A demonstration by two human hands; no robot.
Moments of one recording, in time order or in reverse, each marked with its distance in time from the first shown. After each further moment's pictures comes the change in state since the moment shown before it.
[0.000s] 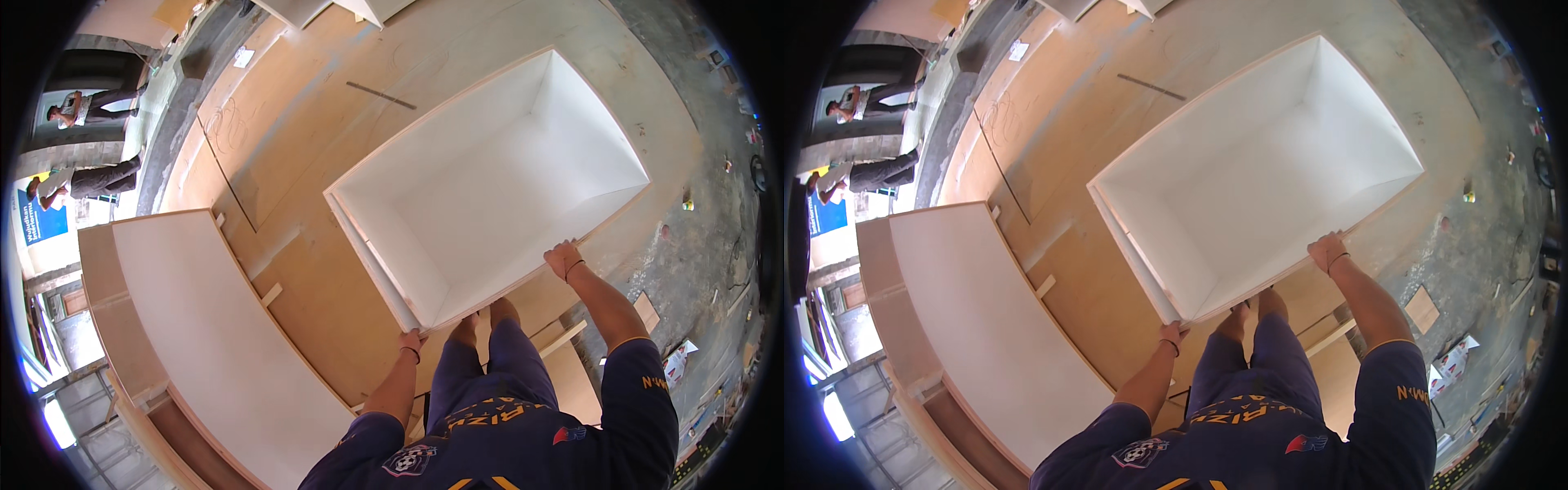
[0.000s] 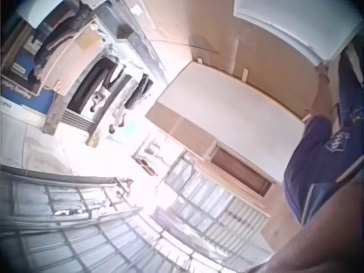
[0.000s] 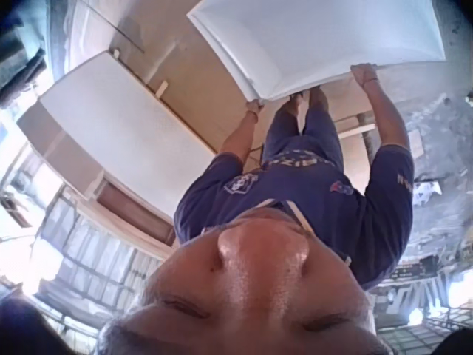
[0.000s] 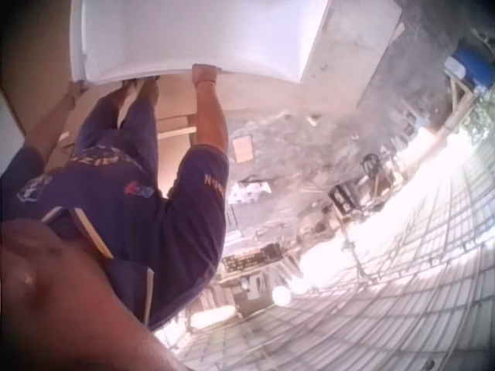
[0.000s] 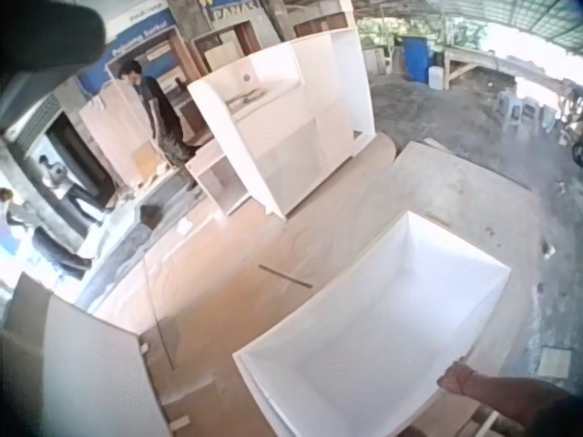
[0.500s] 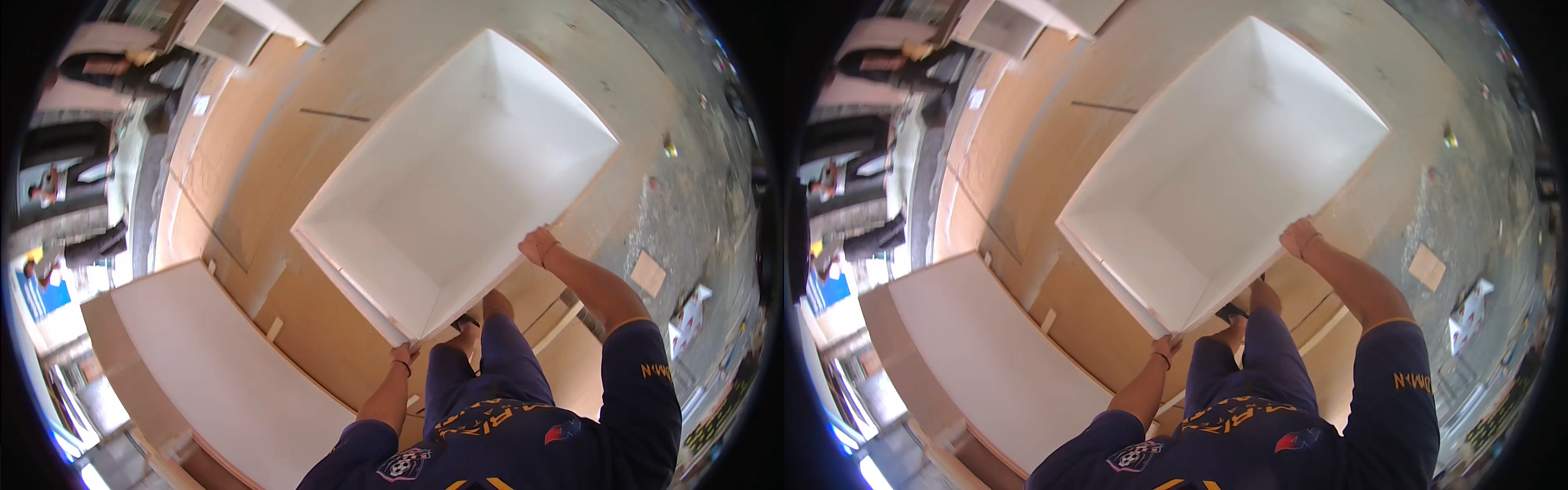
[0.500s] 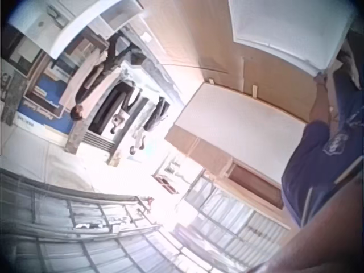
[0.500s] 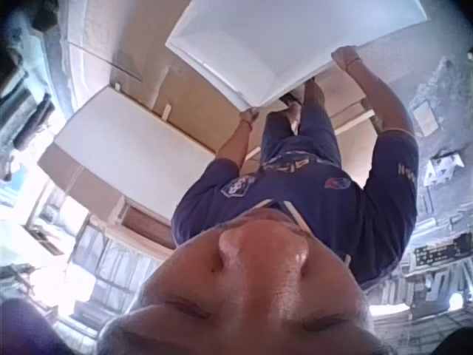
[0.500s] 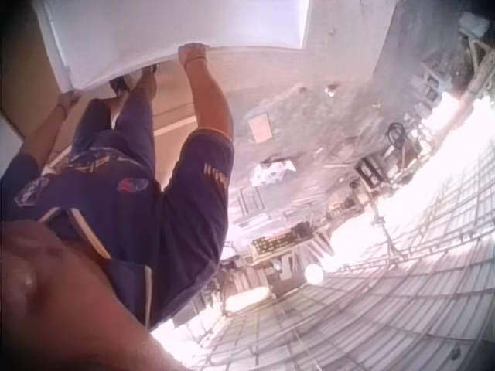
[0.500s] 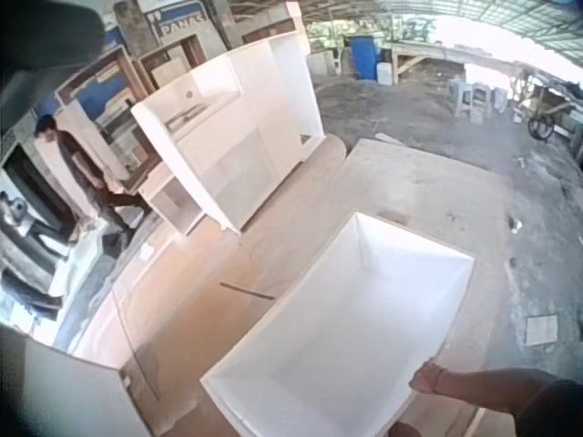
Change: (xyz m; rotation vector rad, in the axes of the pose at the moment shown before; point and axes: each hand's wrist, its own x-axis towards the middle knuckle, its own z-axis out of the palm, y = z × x) left_hand 0.026 0.001 -0.009 0.158 0.017 -0.155; right_hand 0.011 0.003 0.024 -0.007 0.107 -0.018
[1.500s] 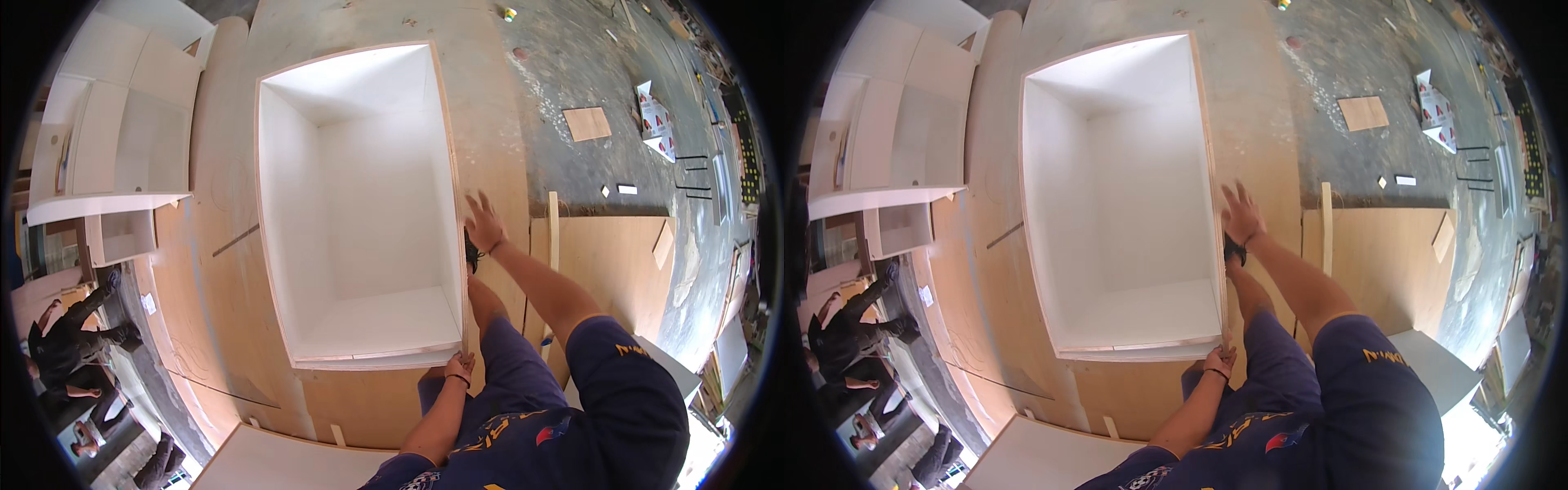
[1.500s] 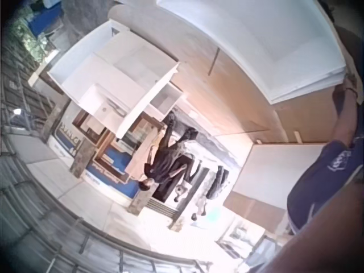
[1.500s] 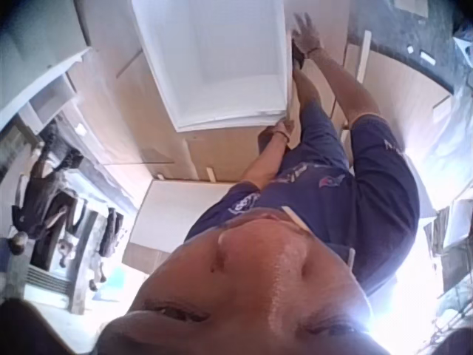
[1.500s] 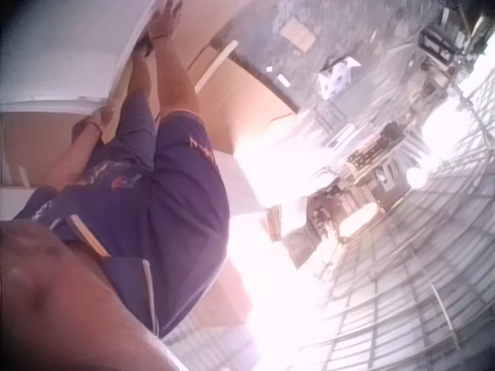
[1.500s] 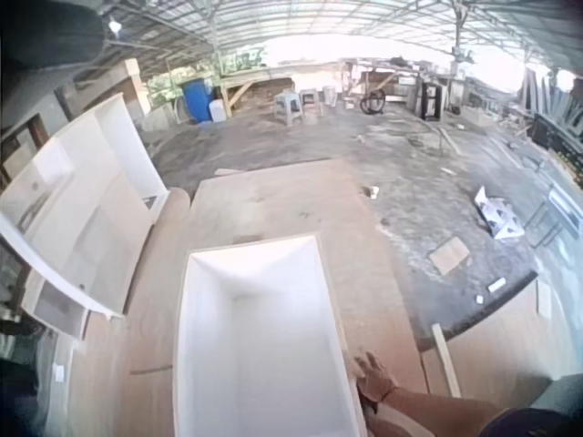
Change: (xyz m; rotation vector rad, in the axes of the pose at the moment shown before) left_hand -0.006 -0.097 0.059 0.349 -0.244 -0.246; right_hand -0.058 -0.078 0.129 1.084 0.852 1.089
